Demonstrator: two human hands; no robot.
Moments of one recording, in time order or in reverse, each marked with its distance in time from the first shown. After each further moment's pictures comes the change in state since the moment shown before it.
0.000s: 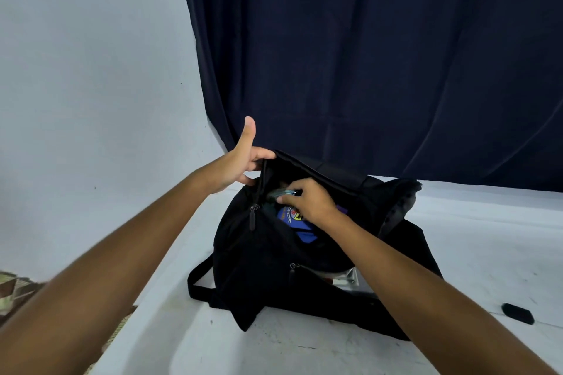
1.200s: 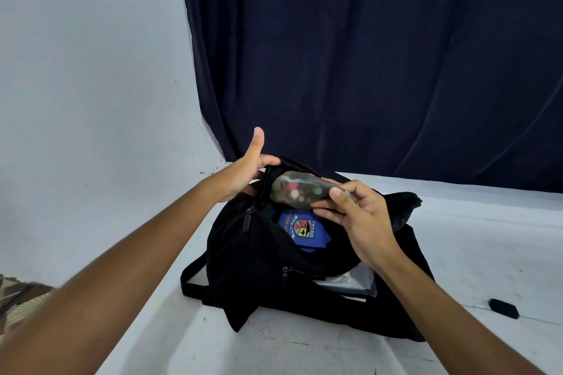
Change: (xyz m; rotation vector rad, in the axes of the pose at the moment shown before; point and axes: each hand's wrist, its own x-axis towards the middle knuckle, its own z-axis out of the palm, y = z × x) left_hand 0.007 -0.011 0.023 -0.110 -0.015 -0.023; right_hand -0.095 0.009 -0.051 0.917 0.153 -0.178
